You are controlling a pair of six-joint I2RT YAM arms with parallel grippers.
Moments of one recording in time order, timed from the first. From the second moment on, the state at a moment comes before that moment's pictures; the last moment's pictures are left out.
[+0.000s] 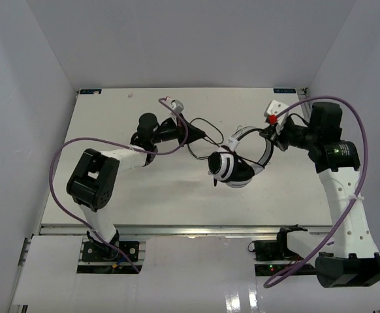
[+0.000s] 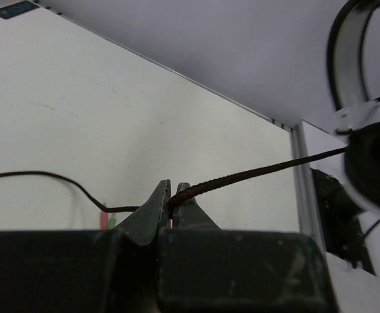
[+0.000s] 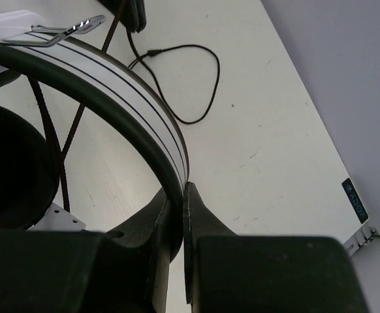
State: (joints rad) left arm -0.45 1.80 0.96 0.96 0.84 -0.43; right arm 0.06 1.06 1.33 -0.81 -0.76 -0.78
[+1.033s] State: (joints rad) left arm -0.54 1.77 1.23 0.40 1.21 -0.97; right arm 0.63 1.17 0.94 -0.04 0.46 -0.76
